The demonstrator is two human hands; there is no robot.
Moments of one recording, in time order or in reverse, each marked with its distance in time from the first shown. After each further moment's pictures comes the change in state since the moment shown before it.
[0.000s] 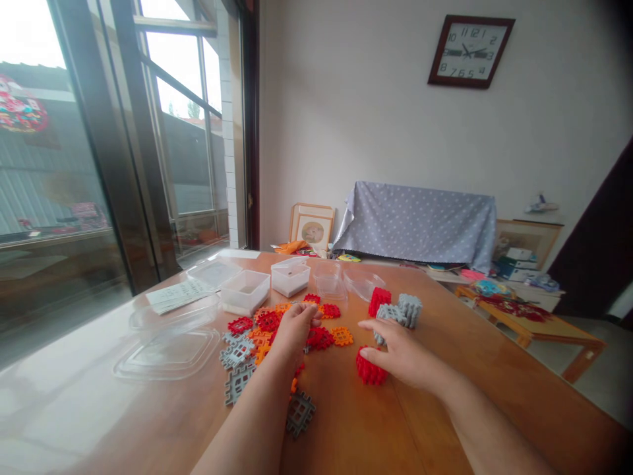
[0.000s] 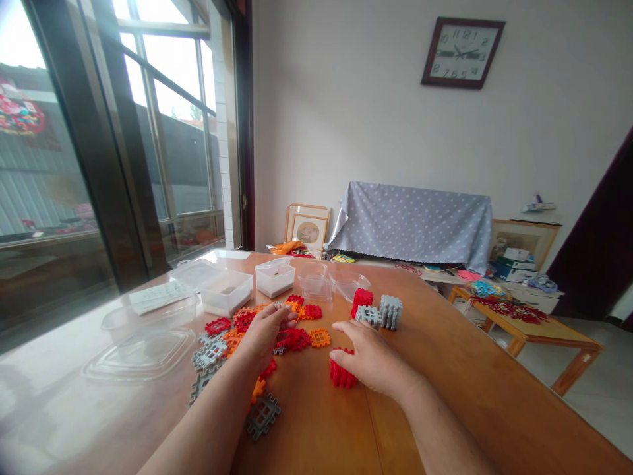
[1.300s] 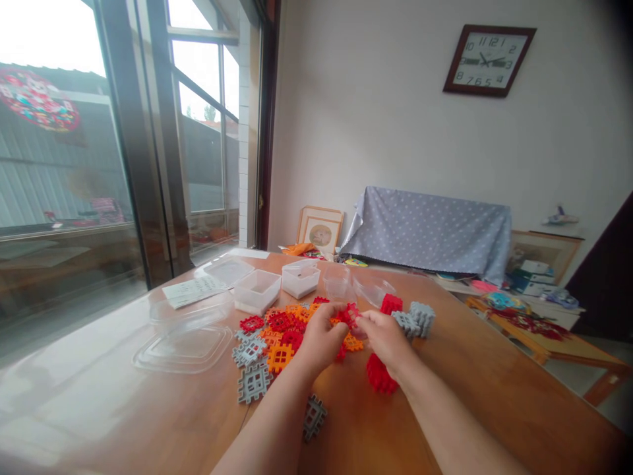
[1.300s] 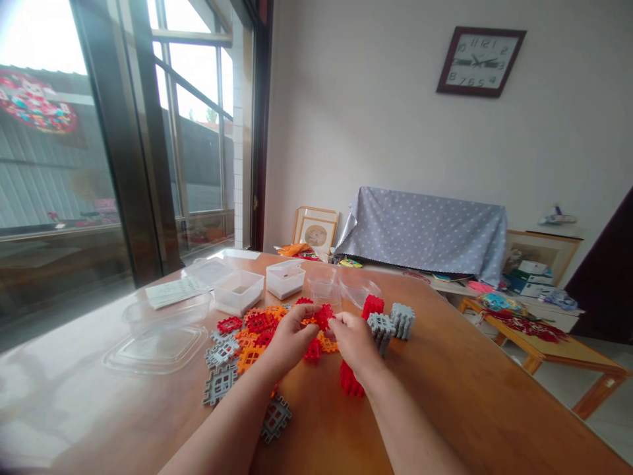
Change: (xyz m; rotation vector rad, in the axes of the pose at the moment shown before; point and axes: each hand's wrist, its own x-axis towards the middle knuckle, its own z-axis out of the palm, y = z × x) left_hand -0.003 -0.013 0.011 0.223 -0.161 0.449; right_hand 0.053 -0.044 0.045 0.614 0.216 0.321
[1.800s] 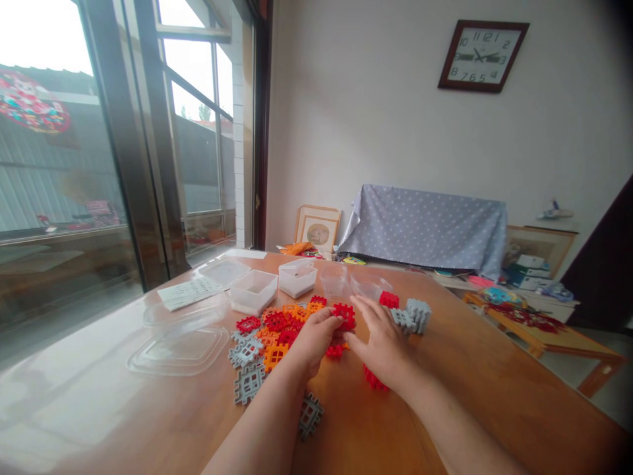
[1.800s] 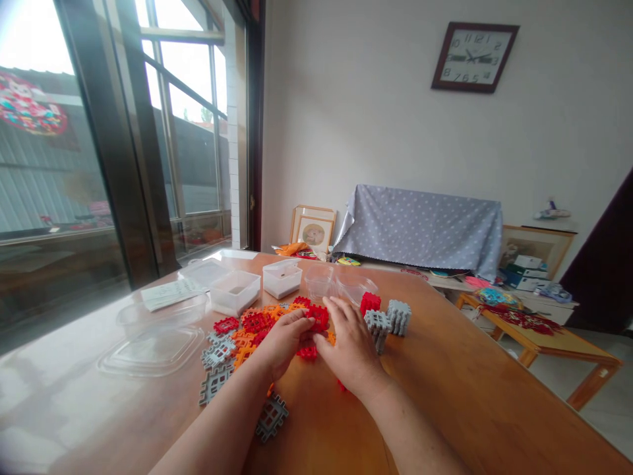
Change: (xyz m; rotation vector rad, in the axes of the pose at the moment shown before) left_hand -0.004 0.012 0.002 -0.446 -0.174 -0.361; right_hand -0.024 -0.010 -0.015 -0.611 0.153 -0.588
